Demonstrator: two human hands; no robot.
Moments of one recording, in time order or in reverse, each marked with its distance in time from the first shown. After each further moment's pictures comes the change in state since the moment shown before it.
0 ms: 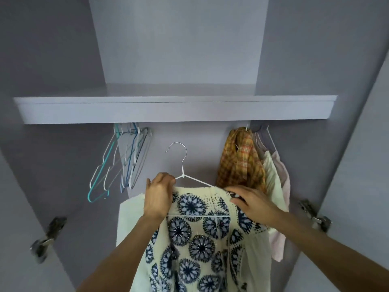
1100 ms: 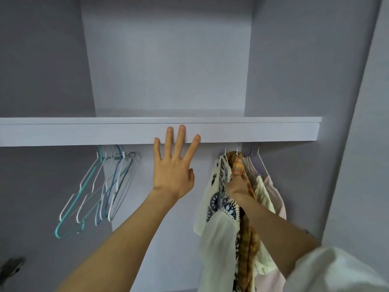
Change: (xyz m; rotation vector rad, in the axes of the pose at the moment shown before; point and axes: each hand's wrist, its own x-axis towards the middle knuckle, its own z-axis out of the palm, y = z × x) left_hand 0.093 0.093 -0.010 0.564 0.206 0.330; right_hand 0.118 0.034 -0.022 0.314 0.303 0.750
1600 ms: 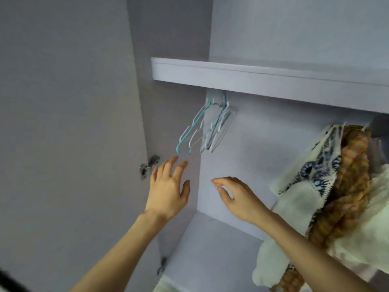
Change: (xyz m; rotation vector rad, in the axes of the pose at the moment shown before) left_hand -0.244 -0.095 -0.079 -0.213 -0.270 -0.607; right_hand -0.212 -0.043 0.080 0.018 -0.641 -0.956
